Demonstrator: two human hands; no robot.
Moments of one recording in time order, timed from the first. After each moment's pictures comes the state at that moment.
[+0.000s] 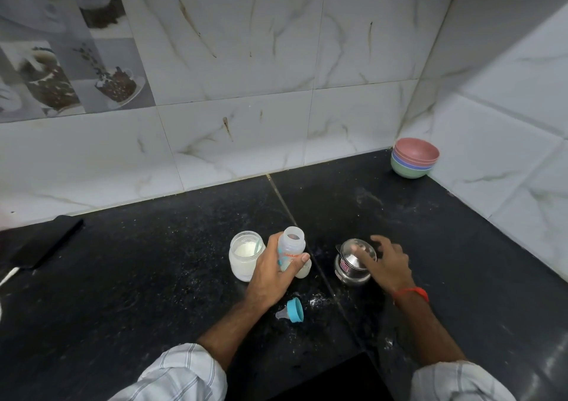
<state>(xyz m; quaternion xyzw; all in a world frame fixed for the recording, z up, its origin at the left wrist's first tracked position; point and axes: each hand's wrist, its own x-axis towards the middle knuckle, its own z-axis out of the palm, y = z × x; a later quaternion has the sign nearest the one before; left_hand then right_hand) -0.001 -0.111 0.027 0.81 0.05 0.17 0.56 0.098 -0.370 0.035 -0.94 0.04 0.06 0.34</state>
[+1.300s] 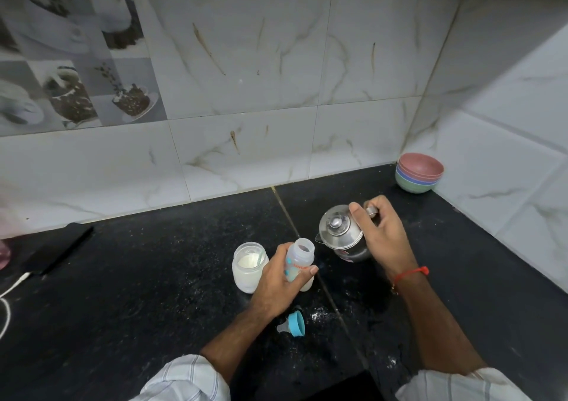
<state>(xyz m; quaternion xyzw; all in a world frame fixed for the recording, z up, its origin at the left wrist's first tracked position) -0.001 -0.117 0.039 0.82 0.05 0.14 0.55 0.088 -0.314 0.156 -0.79 -0.15 -0.06 0.60</state>
